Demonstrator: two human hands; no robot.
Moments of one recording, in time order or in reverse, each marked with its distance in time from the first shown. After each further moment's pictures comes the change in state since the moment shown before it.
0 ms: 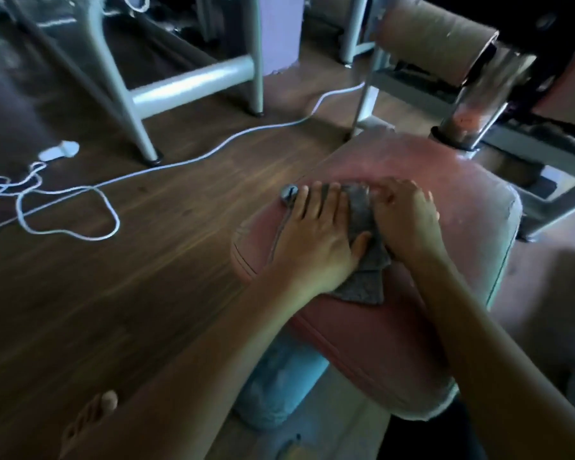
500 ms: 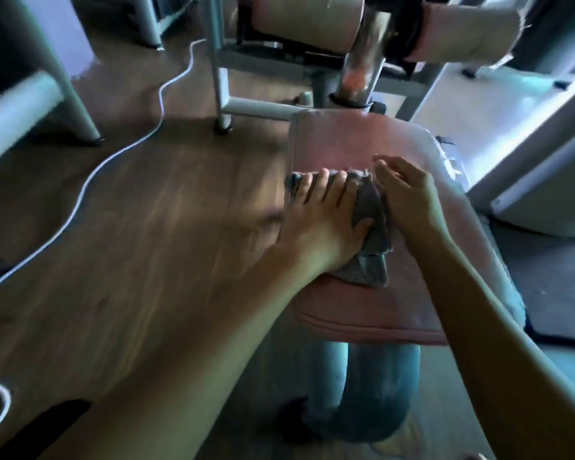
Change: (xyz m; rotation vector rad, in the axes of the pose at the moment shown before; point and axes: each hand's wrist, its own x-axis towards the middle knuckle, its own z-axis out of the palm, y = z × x) left_hand 0.069 -0.078 0.001 -0.150 -0.059 0.667; right_hand -0.011 -0.060 0.026 0.259 0.515 0.571
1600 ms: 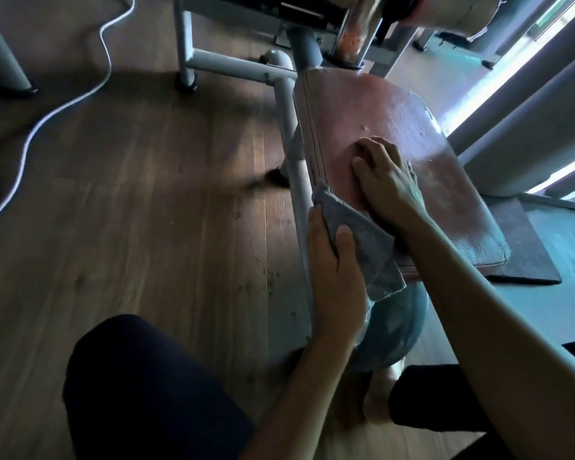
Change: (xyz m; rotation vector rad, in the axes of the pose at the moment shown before) left_hand -0.133 0.033 0.018 -1.590 0.310 -0.576; right_hand -0.054 -0.012 0.044 -0.609 -0.070 -0.124
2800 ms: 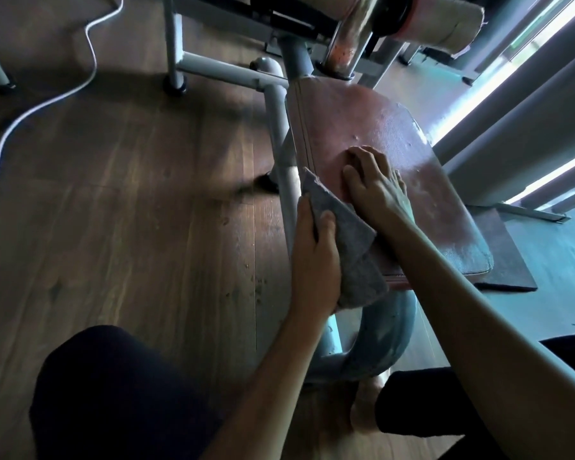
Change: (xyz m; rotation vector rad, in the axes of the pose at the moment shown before) left_hand 0.036 0.015 -0.010 -0.009 -0.101 -0.073; right_hand -0.002 -0.005 0.000 -0.029 -0.015 0.021
